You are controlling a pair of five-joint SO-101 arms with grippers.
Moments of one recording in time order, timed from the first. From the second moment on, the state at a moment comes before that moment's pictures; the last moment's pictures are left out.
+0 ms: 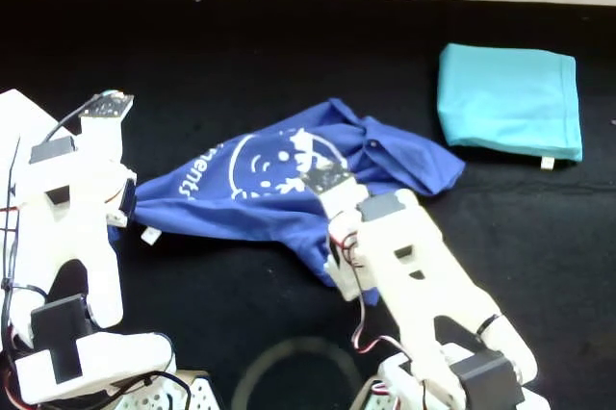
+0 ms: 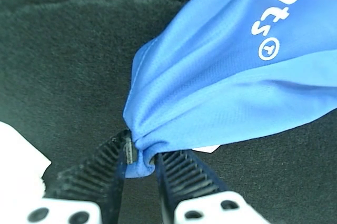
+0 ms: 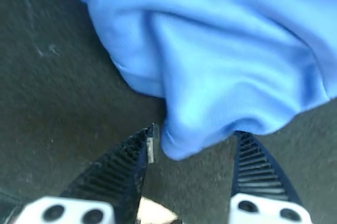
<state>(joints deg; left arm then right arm) -26.8 -6.3 30.1 65.9 -25.5 -27.6 -20.3 50.1 69.1 13.1</state>
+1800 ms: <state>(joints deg) -10.4 -15.3 -8.5 100.9 -19.3 -0.1 -20.1 -22.8 85.1 18.3</state>
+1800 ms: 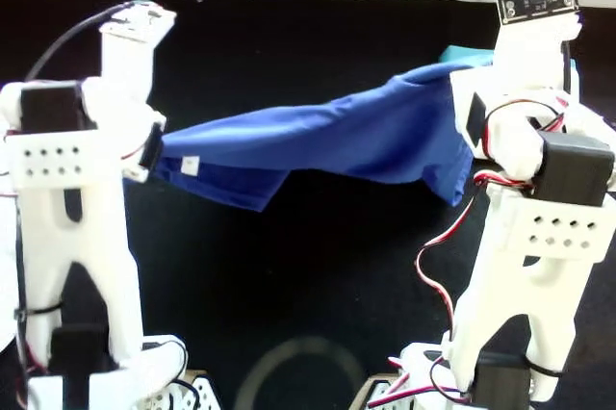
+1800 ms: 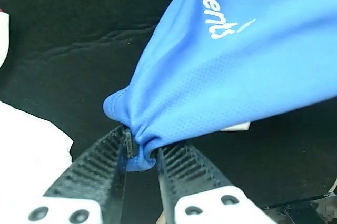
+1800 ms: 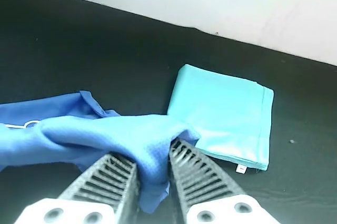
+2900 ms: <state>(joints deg) -1.5 -14.7 40.9 41.8 -1.6 6.5 -19.9 -1.8 76.7 18.7</state>
